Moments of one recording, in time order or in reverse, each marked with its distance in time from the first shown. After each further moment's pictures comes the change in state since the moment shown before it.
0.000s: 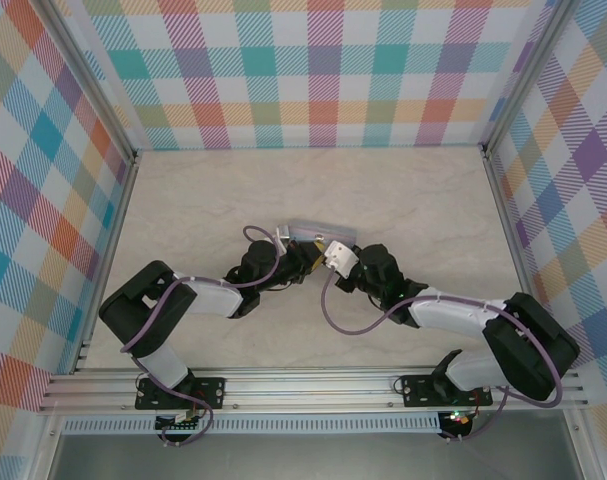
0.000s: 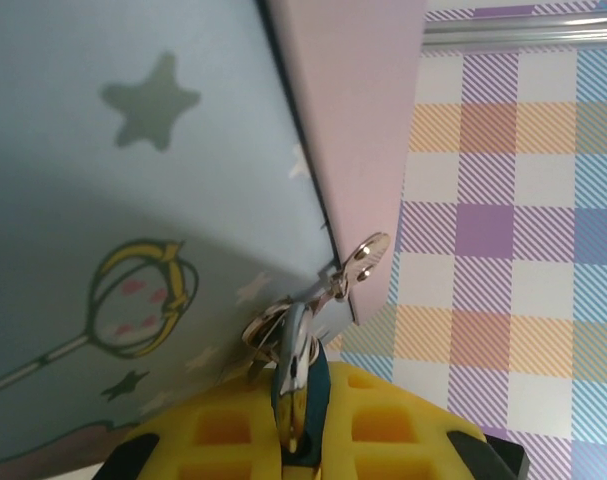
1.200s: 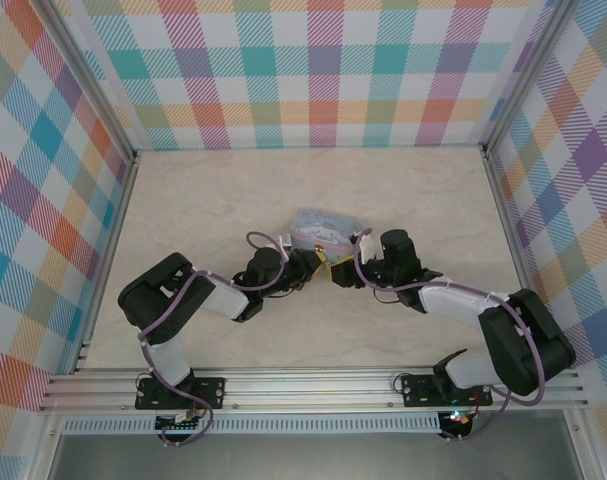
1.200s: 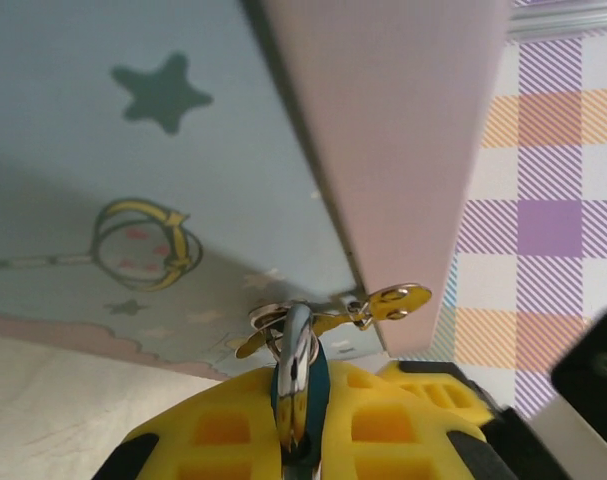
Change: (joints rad) left arm -0.006 0.129 -0.022 0.075 -0.035 0.073; right arm -0.251 0.023 0.007 -0.106 -0.565 0.674
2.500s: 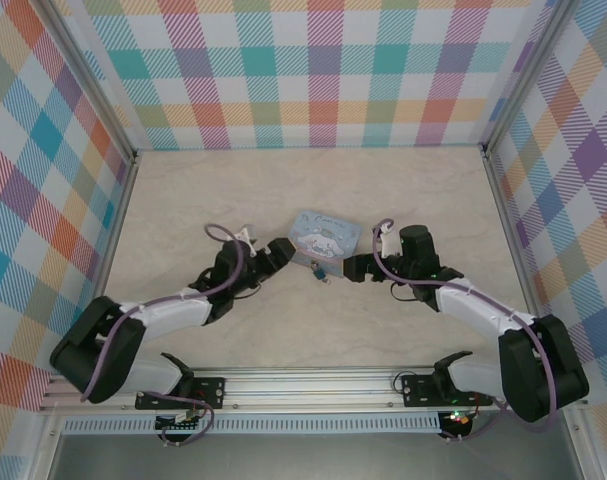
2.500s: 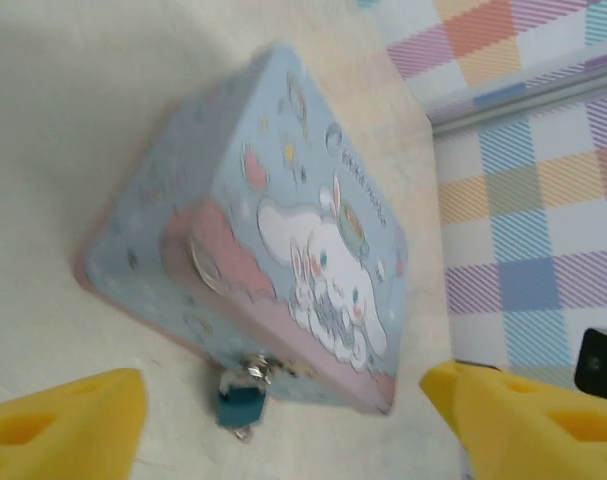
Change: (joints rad) left arm 0.173 -0.483 -0.053 -0.565 -0.124 0.332; right arm -0.124 -0.116 0.038 -0.259 0.082 0.069
